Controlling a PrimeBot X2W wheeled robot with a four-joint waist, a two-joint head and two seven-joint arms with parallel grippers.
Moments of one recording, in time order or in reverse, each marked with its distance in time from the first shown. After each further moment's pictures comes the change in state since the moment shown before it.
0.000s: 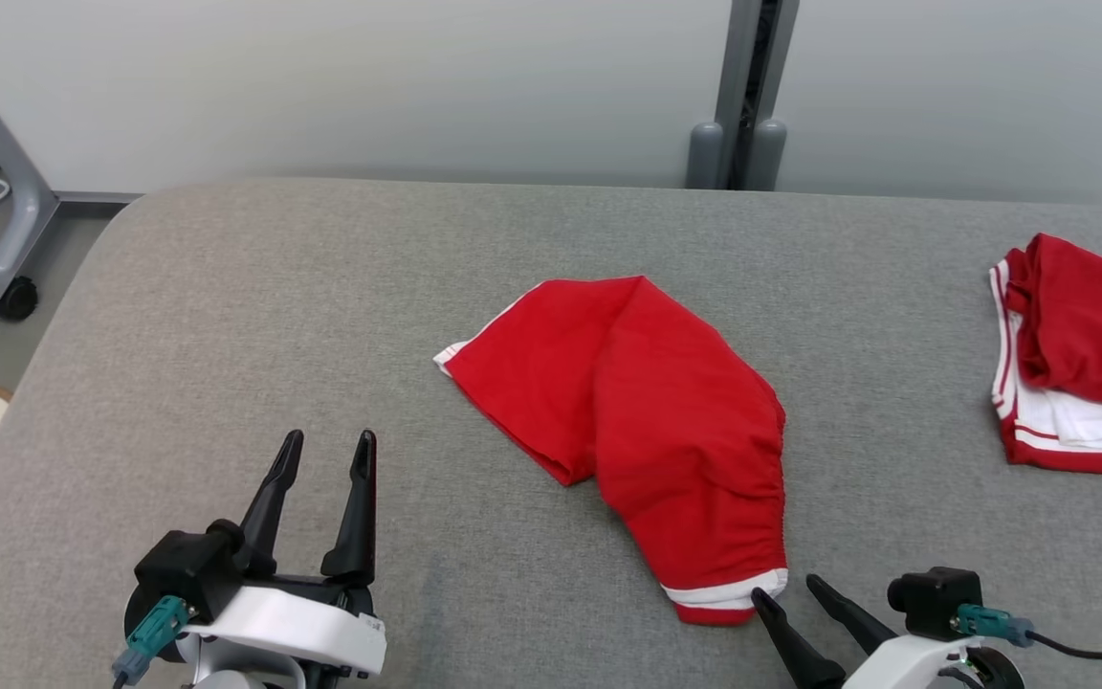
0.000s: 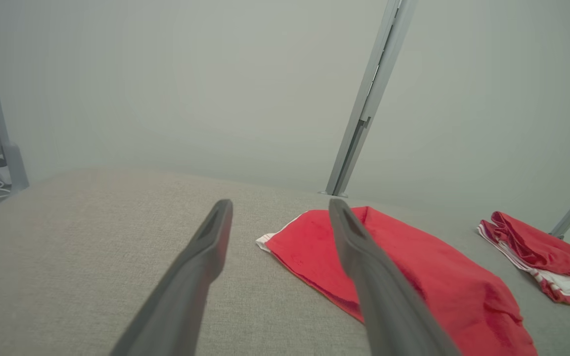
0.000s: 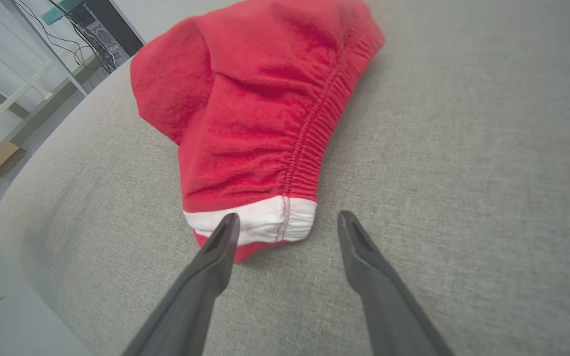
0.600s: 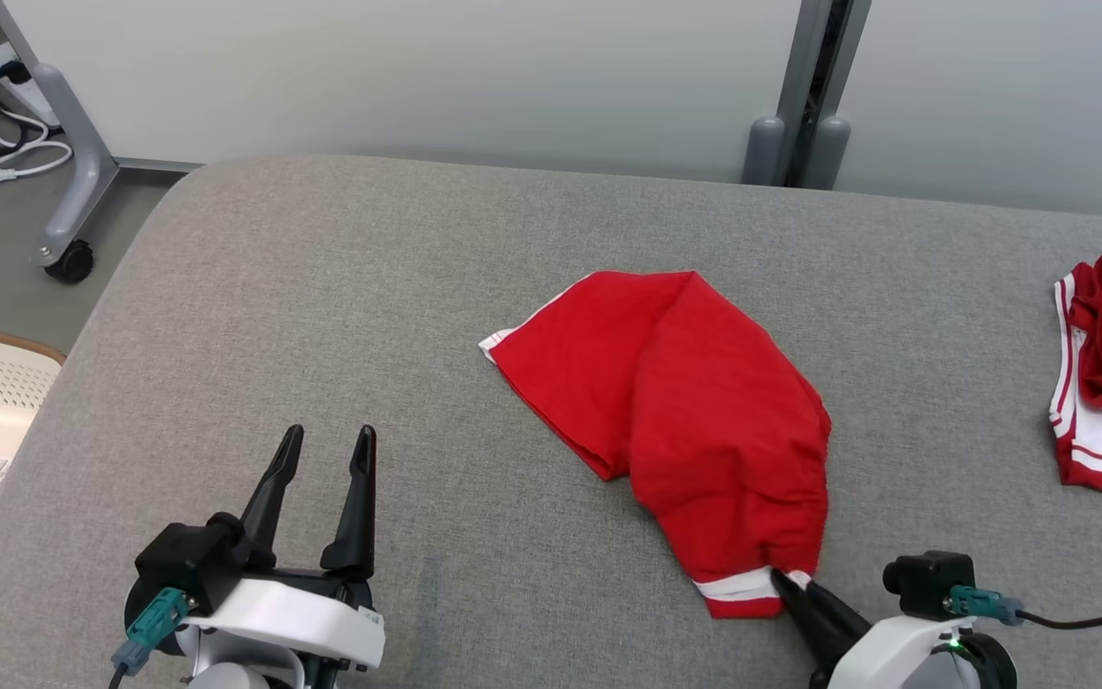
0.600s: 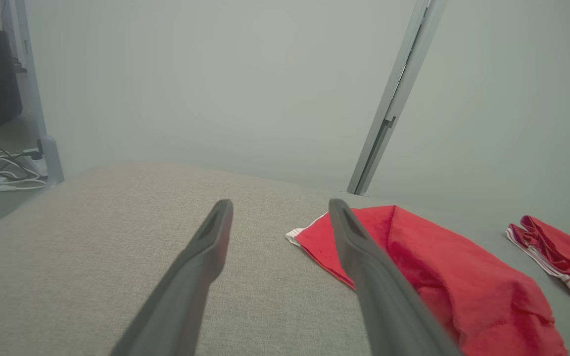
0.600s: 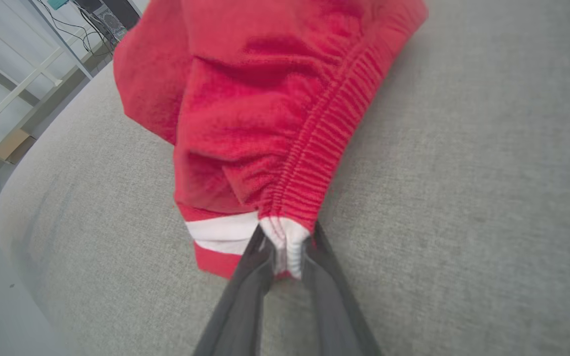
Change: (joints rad) left arm -0.018 -0.001 -0.002 0.022 -0.001 -0.009 0.000; right arm -0.118 -0.004 0.136 0.165 0.132 0.000 -0.082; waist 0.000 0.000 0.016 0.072
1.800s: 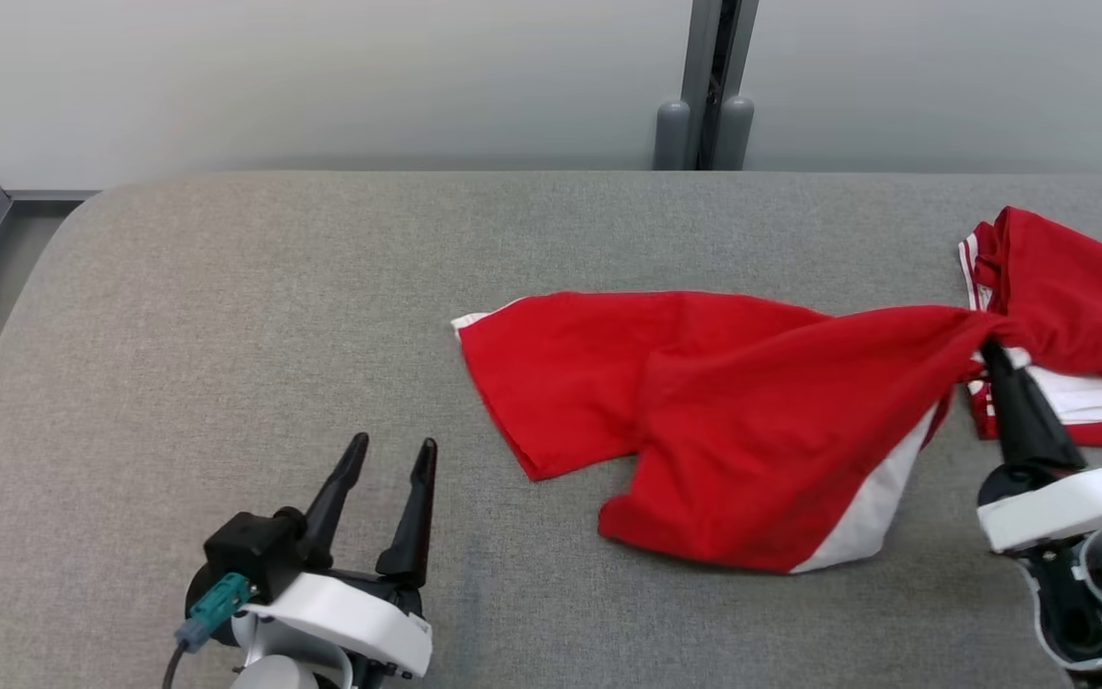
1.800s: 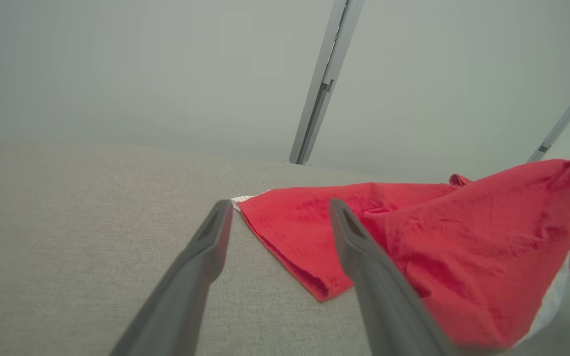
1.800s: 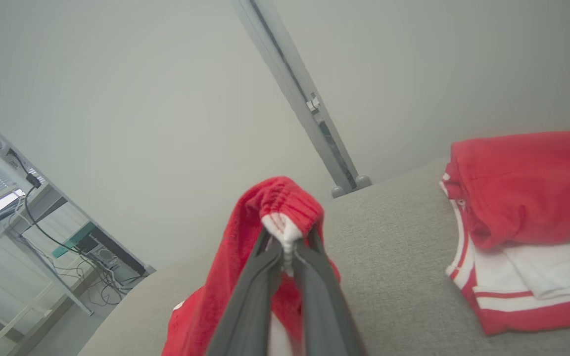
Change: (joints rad) left arm -0.047 -0.026 -0.079 0.092 -0.012 -0.038 0.006; right arm -0.005 -0.086 -0.446 -0.303 0.126 0.000 -0.058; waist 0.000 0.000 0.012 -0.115
